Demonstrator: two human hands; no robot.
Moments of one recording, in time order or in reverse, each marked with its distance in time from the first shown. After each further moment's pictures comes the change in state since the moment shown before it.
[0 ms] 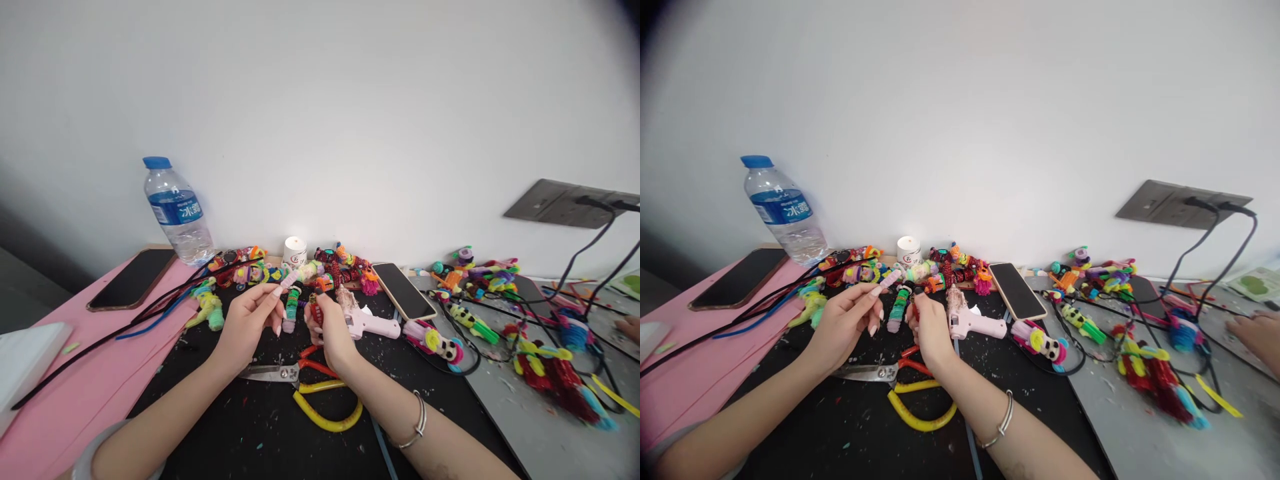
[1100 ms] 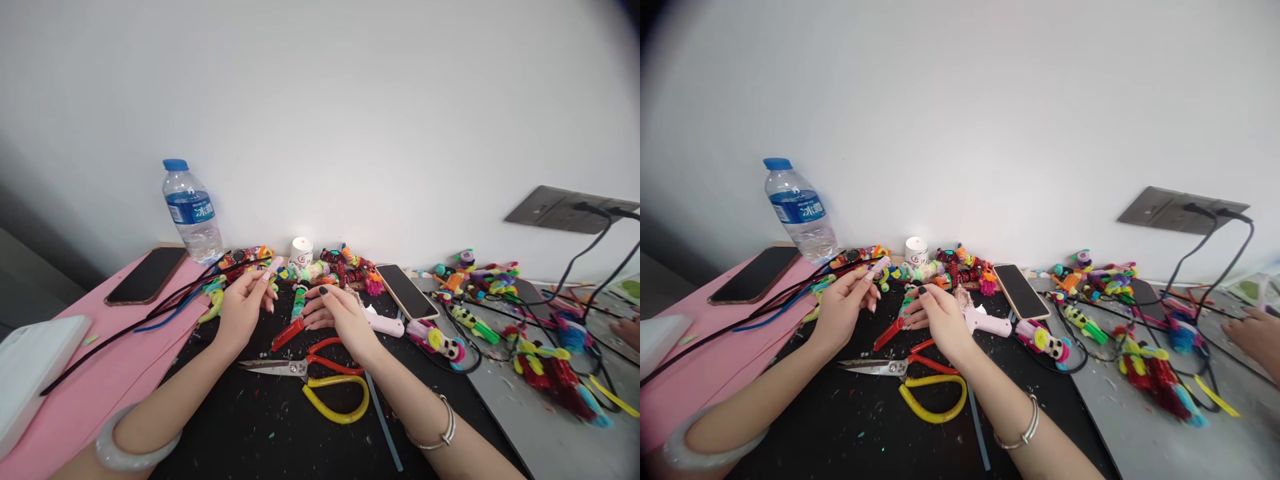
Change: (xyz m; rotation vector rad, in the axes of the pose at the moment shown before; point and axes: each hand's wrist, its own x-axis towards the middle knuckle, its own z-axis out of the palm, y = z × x) left_hand 0.016 -0.003 -0.025 0.156 0.173 0.141; right_hand -0.014 -0.031 -0.006 -0.098 -0.180 -0.115
